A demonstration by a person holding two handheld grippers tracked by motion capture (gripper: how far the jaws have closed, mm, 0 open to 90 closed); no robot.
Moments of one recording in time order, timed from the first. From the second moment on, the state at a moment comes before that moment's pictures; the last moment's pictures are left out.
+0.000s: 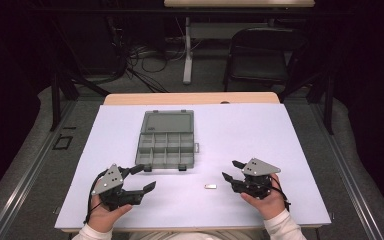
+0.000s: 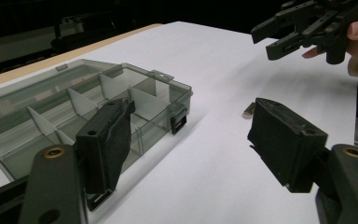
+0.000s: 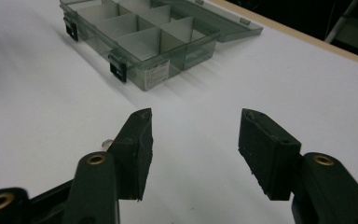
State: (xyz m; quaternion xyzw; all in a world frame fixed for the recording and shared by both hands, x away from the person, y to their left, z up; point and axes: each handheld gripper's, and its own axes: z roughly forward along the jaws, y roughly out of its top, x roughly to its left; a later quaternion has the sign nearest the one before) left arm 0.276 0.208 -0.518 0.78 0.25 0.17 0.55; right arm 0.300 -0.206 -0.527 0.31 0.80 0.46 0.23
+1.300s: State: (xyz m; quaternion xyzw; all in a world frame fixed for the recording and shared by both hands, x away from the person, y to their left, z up) left arm 0.280 0.198 -0.529 0.78 0.27 0.13 0.54; right arm 0.318 -0.180 -0.525 0.20 0.89 0.39 0.14
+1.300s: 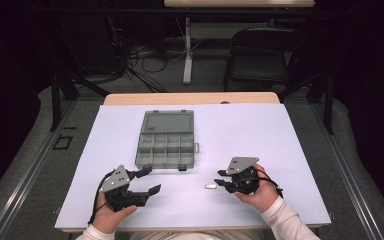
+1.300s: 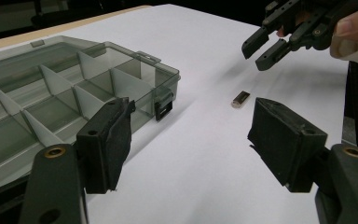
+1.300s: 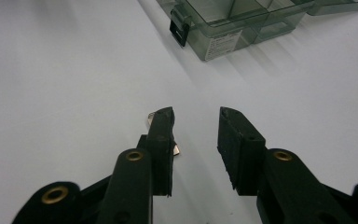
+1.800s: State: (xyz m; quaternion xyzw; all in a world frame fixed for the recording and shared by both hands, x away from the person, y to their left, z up) left arm 0.283 0.201 -0.531 0.78 0.28 0.13 0.55; right arm 0.322 -0.164 -0.533 0.17 0.91 0.36 0.12
